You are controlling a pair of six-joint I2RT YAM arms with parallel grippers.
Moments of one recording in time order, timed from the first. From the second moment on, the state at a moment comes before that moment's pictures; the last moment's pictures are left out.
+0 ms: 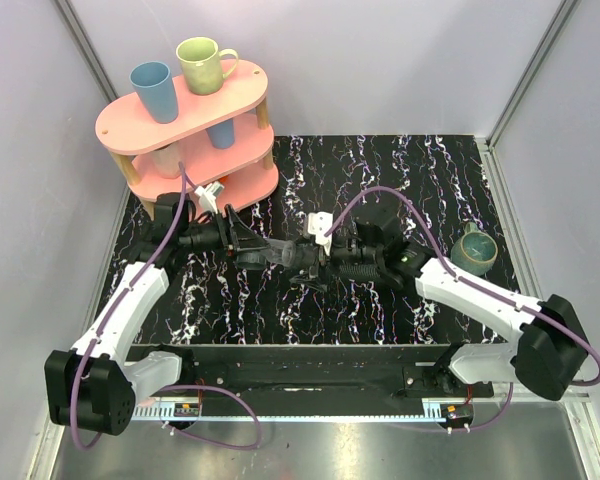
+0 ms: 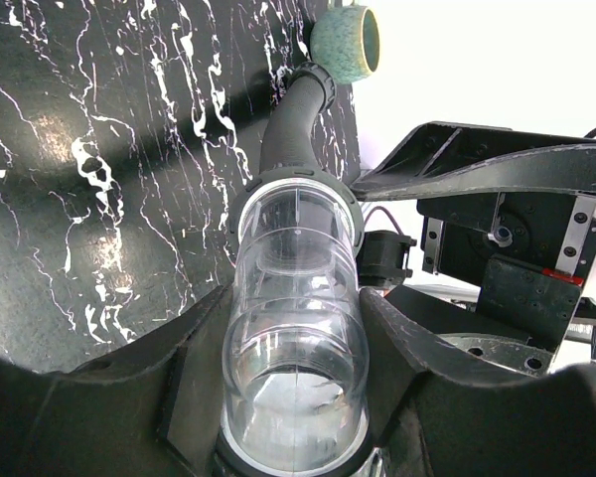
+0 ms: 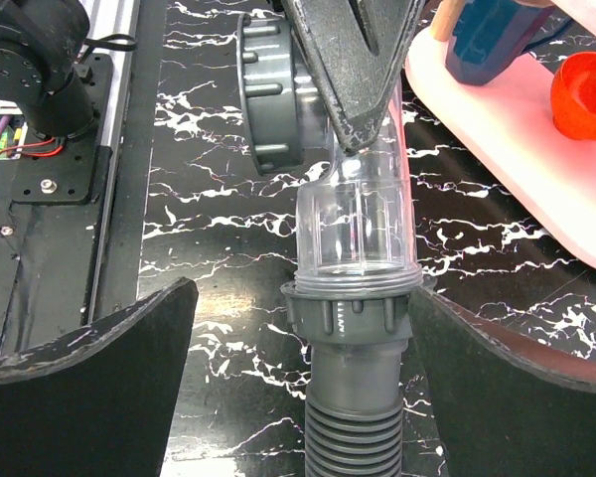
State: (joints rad) left arm -0.17 1.08 0.81 -0.31 0.91 -0.75; right arm 0.79 1.28 0.90 0.07 -0.65 -0.34
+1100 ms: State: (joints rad) left arm -0.18 1.05 0.82 -0.32 0.94 -0.73; right arm 0.81 1.18 0.87 -0.01 -0.47 -0.32
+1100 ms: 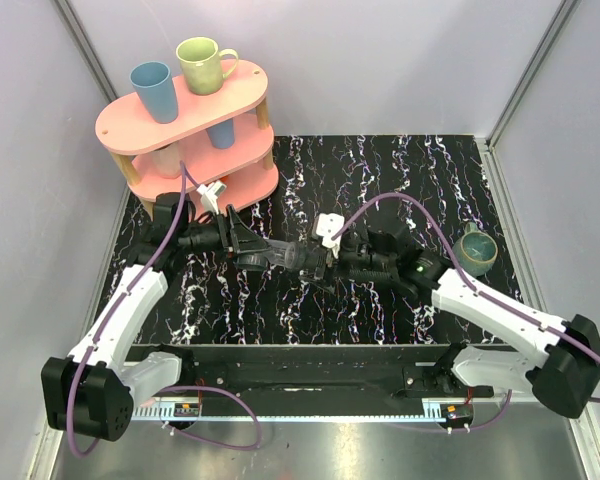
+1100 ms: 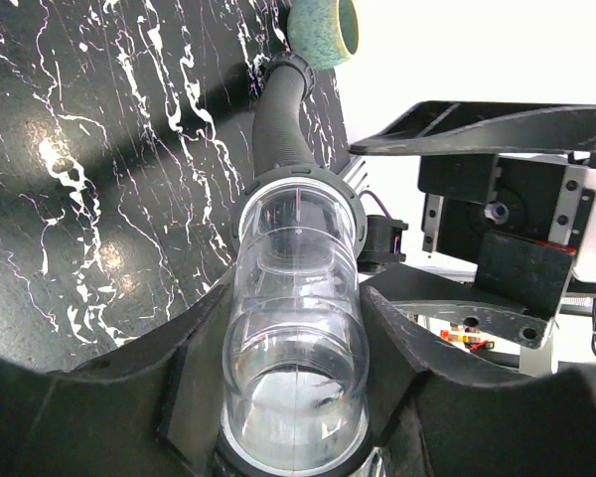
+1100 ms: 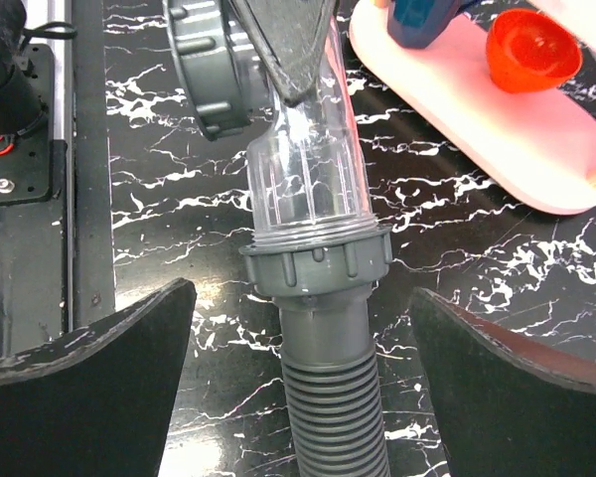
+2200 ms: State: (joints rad) left arm -0.18 1.06 0.82 -0.29 0.98 -0.78; right arm 0.81 1.37 0.89 0.12 -0.61 -0.28
